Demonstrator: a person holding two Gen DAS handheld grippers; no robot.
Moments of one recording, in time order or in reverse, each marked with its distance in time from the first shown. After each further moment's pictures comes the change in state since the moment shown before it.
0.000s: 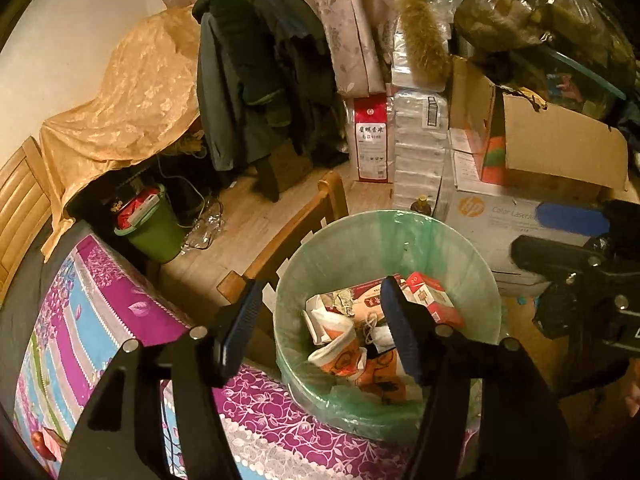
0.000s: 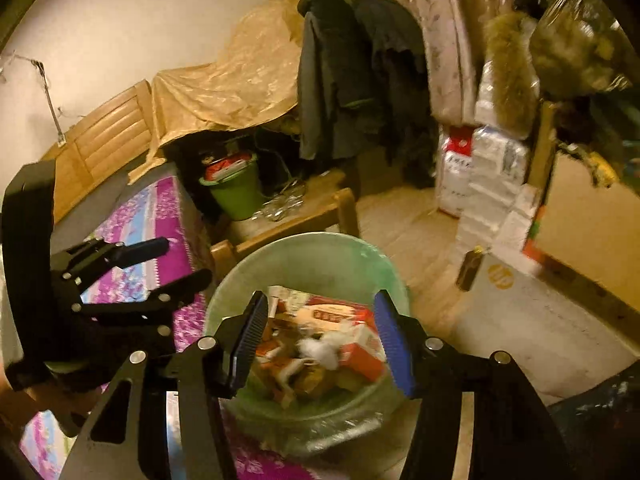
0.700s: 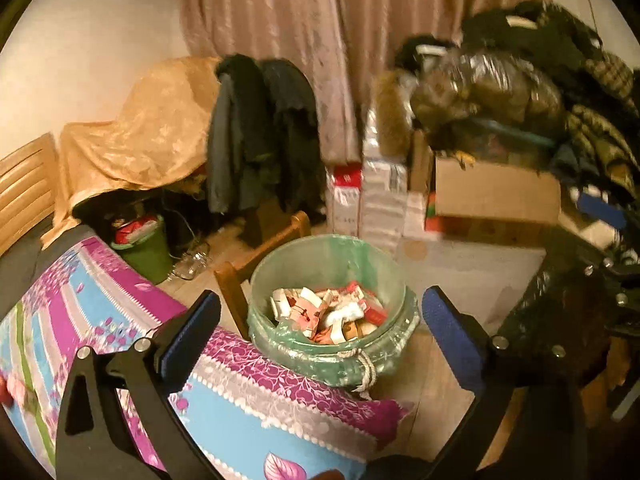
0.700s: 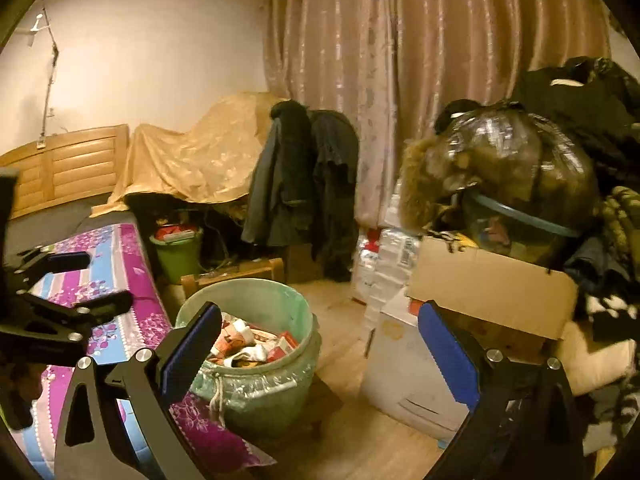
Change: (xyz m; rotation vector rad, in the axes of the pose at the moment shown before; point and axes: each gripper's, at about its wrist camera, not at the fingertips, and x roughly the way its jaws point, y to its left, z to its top) left arm -0.144 -0.028 -0.094 -0.115 -0.289 -0.069; right arm -0.189 0.022 -0.124 -0.118 -0.381 -0.281
